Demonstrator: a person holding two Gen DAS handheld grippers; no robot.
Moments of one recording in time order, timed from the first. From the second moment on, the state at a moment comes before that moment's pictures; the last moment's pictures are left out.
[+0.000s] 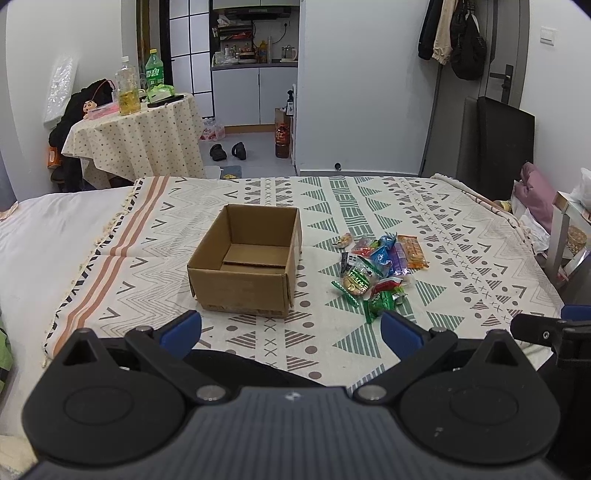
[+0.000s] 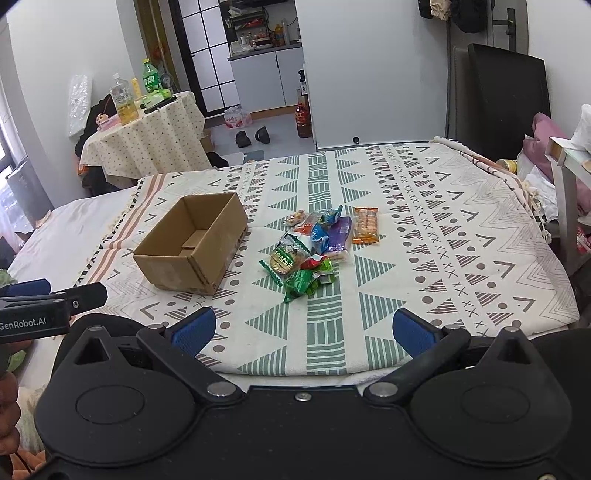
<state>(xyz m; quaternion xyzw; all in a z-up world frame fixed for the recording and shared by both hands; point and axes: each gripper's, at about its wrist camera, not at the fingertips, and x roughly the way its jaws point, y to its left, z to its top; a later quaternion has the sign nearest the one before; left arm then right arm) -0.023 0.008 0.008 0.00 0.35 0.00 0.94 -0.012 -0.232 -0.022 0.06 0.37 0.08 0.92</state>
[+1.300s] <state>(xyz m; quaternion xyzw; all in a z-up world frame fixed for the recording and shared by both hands) -0.001 -0.008 0.000 0.00 0.36 -0.02 0.93 0.002 -0.240 -0.025 0.06 0.38 0.08 0.92</state>
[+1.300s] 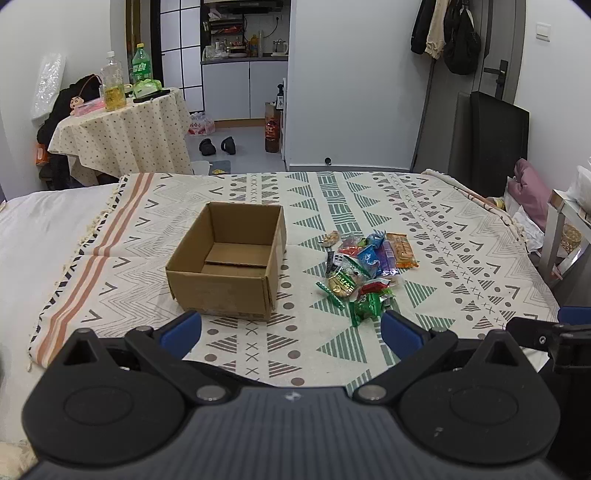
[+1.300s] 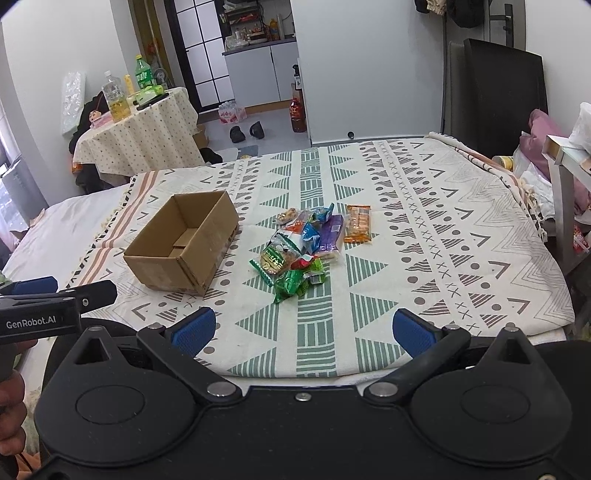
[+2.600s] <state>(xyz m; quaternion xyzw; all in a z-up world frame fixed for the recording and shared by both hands) 0.071 -0.046 -0.047 -0.03 0.39 -0.04 0.92 0.090 -0.249 -0.061 0.01 0.42 0.13 0.90</state>
